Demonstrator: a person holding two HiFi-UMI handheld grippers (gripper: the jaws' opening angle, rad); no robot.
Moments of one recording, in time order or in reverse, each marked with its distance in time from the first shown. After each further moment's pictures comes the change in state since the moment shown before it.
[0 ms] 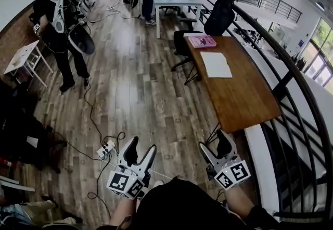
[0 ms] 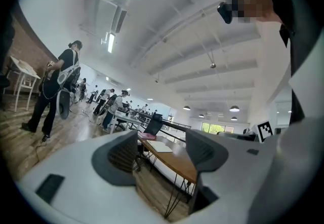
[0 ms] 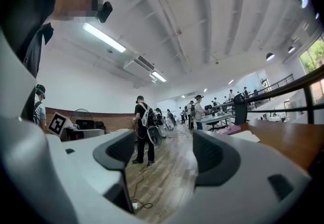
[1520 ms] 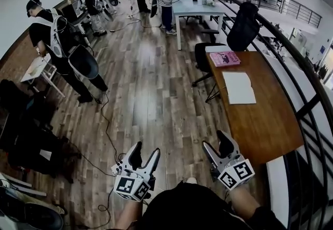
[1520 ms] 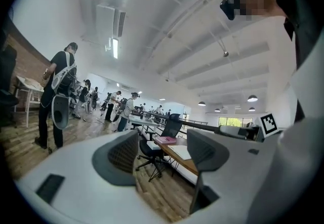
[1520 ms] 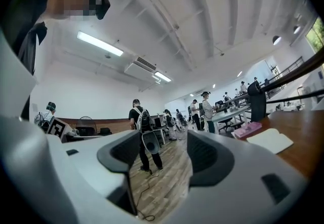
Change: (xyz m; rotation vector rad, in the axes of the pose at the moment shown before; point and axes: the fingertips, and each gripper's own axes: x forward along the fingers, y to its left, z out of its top) left arm 0.134 0.097 0.017 0.093 0.001 0.165; right arm 0.177 -0.088 0.006 0.066 -0.019 0.142
